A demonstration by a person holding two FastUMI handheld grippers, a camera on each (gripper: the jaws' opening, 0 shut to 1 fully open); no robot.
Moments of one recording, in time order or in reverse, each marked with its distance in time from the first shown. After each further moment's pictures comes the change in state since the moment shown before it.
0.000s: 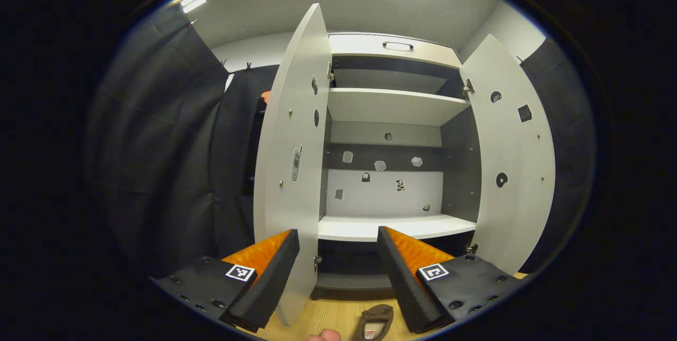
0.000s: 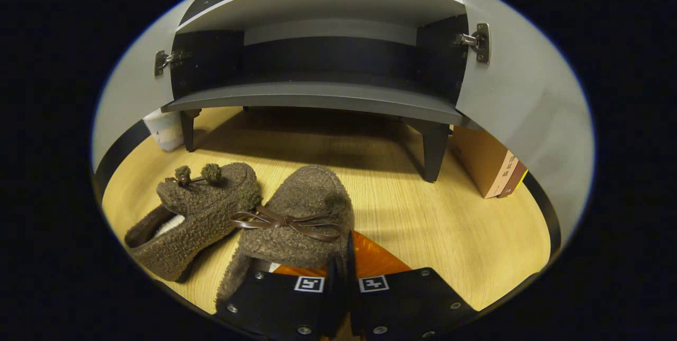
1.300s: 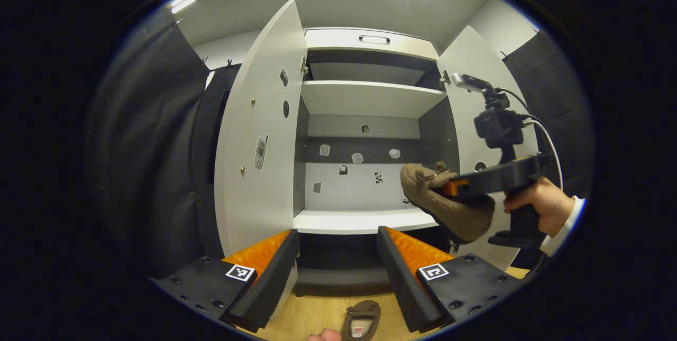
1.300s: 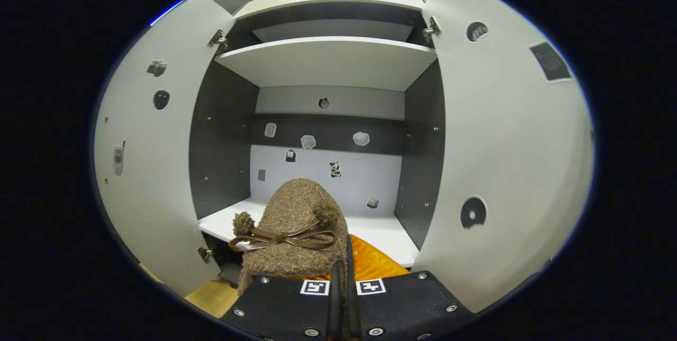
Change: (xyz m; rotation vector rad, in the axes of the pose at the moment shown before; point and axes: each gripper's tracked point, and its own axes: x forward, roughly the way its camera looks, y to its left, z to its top) left arm -0.006 -0.041 -0.019 0.006 0.031 -0.096; right arm -0.206 -0.026 0.404 0.003 -0.589 -0.053
